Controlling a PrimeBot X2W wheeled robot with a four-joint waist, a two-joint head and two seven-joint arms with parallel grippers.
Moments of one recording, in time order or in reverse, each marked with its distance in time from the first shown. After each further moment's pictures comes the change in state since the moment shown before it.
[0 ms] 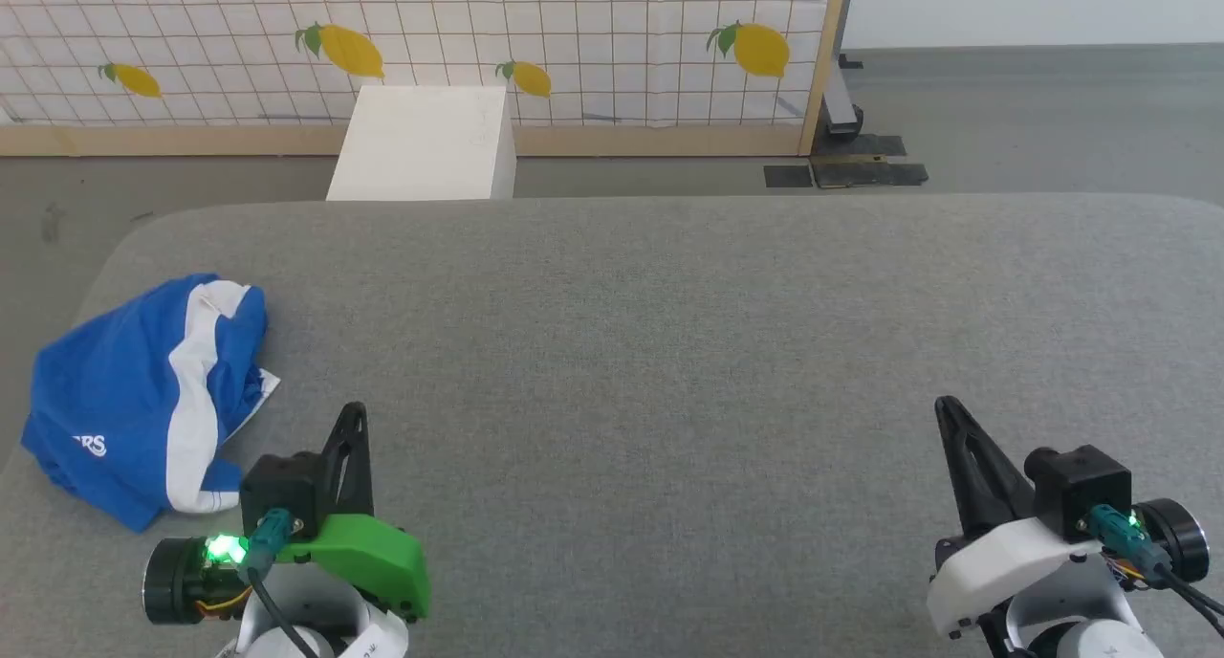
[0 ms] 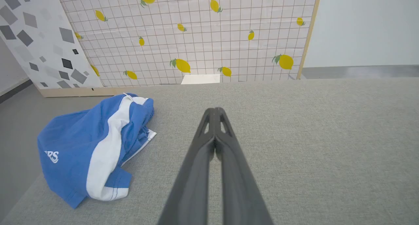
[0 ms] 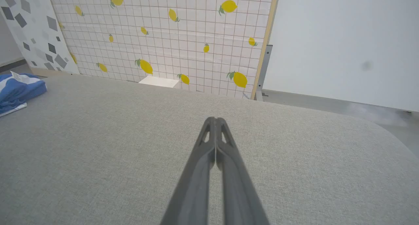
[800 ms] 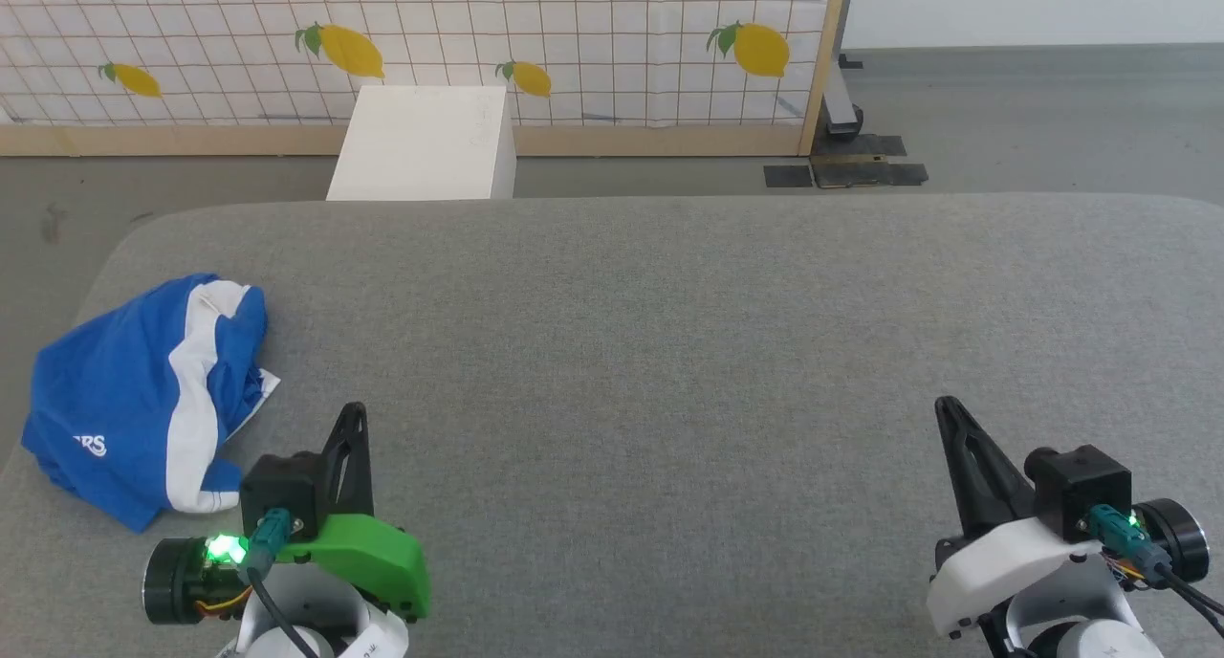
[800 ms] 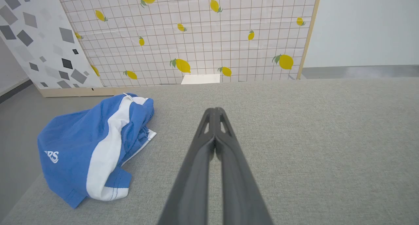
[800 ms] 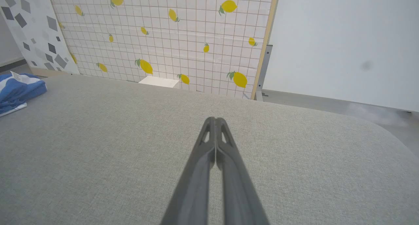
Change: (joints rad) left arm 0.000 0.000 0.000 0.000 0.000 0.000 0.000; right arm 0.000 0.000 0.000 0.000 0.000 0.000 0.000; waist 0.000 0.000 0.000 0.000
